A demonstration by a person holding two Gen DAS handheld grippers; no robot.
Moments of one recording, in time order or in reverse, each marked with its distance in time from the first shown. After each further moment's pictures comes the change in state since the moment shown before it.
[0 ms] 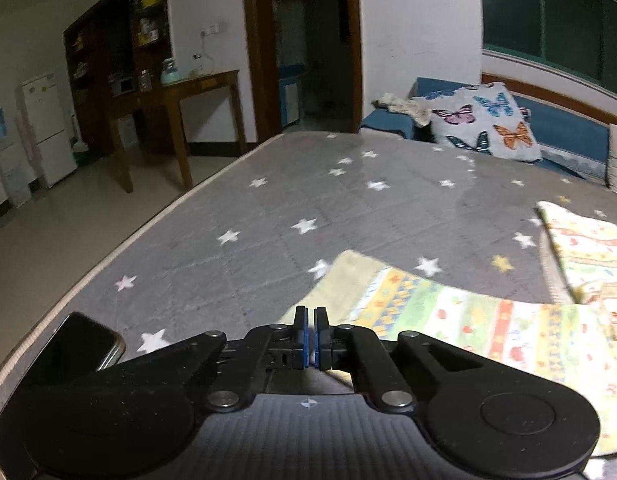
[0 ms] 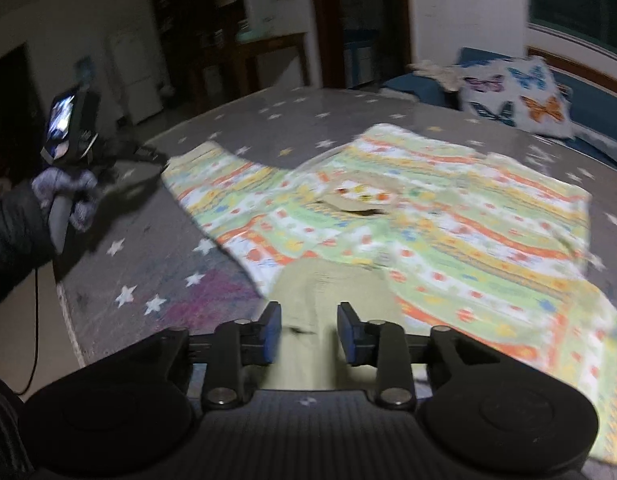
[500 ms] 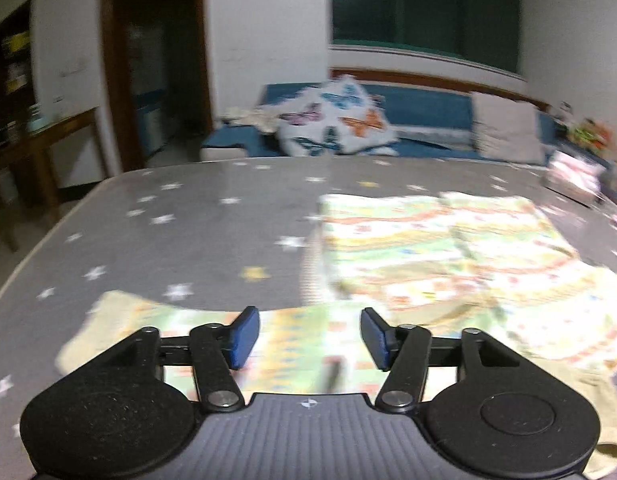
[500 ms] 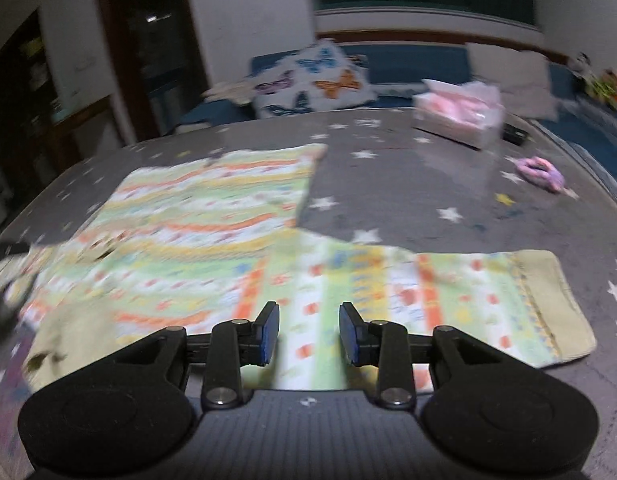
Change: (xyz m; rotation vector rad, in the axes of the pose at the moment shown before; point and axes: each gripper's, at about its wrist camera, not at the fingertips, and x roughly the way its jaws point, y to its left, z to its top) left arm -0.049 -0.134 -0.003 0.230 -0.027 -0.375; right arm -0.049 -0.141 -0.043 0.377 -0.092 -0.405
